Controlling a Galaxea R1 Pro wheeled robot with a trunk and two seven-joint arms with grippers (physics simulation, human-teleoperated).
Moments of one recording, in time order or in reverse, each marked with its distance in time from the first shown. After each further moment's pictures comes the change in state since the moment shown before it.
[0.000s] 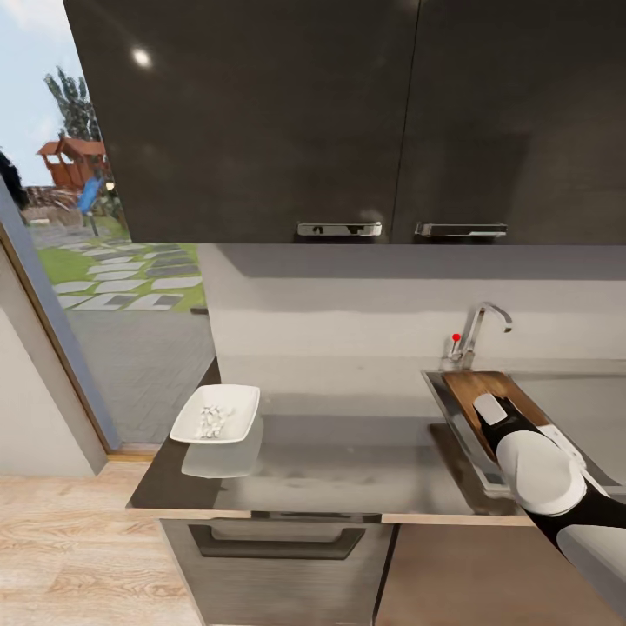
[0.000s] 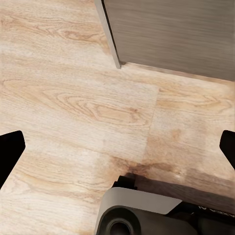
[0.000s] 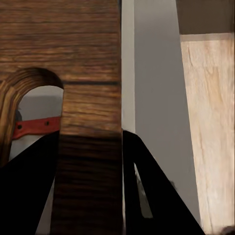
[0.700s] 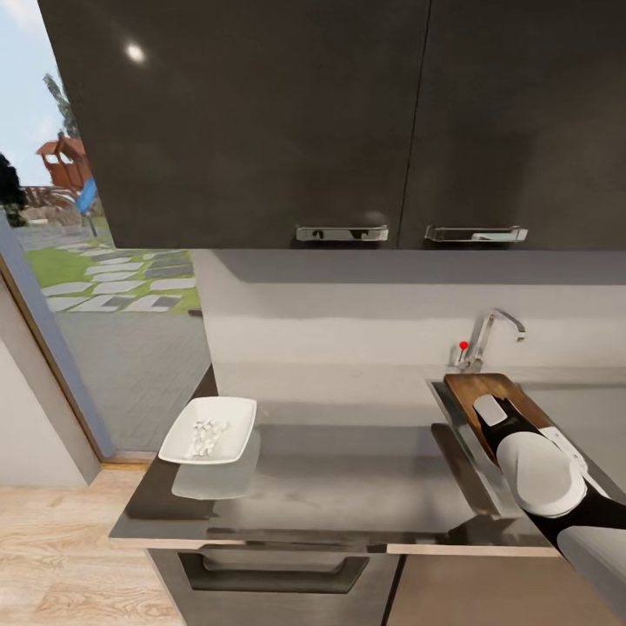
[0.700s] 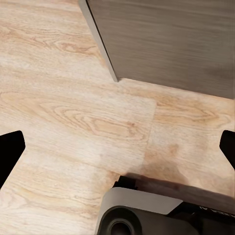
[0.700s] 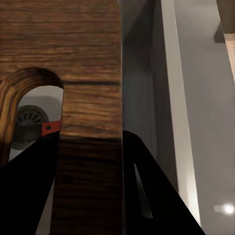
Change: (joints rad) left arm 0.000 0.002 0.000 0.000 0.000 0.000 0.000; right arm 0.004 -0.001 0.002 0.001 0.002 -0.005 -0.012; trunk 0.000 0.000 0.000
